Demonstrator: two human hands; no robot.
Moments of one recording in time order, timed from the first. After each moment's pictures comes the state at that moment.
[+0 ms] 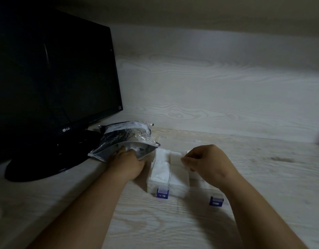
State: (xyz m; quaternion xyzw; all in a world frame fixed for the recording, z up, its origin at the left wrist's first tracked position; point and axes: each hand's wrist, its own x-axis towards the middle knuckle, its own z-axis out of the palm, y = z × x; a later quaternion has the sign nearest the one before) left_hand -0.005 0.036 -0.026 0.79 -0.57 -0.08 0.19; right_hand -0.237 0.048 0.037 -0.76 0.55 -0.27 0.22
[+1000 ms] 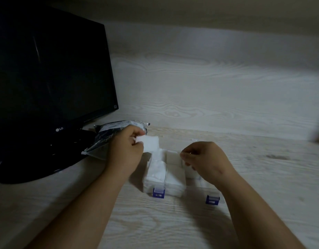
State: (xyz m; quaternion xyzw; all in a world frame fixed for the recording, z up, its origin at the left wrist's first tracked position) left_hand -0.036 0.061 0.014 0.61 -0.52 -0.12 0.59; right_hand -0.238 0.048 0.038 -0.74 0.55 -0.31 0.25
